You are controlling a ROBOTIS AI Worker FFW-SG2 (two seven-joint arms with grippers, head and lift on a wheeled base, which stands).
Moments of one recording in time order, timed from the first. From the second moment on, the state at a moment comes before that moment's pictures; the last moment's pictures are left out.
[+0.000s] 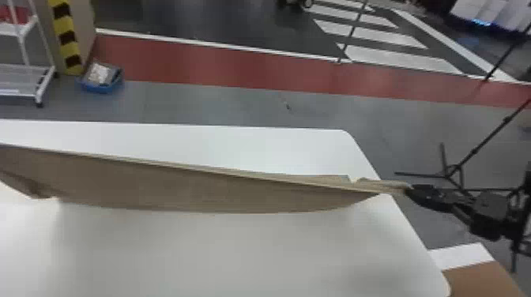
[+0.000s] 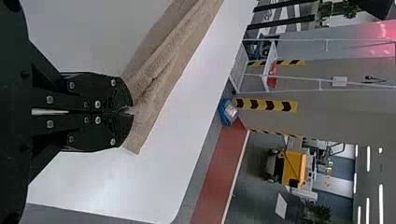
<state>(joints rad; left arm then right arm) 0.39 0.20 0.08 -2.48 0.13 0.74 0.19 0.20 -0.54 -0.76 -1.61 -0.06 0.32 1.28</state>
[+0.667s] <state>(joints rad) 0.36 0.19 0.08 -2.43 0.20 0.74 0.10 0.09 -0.51 -0.69 -1.67 0.00 0.48 1.28</state>
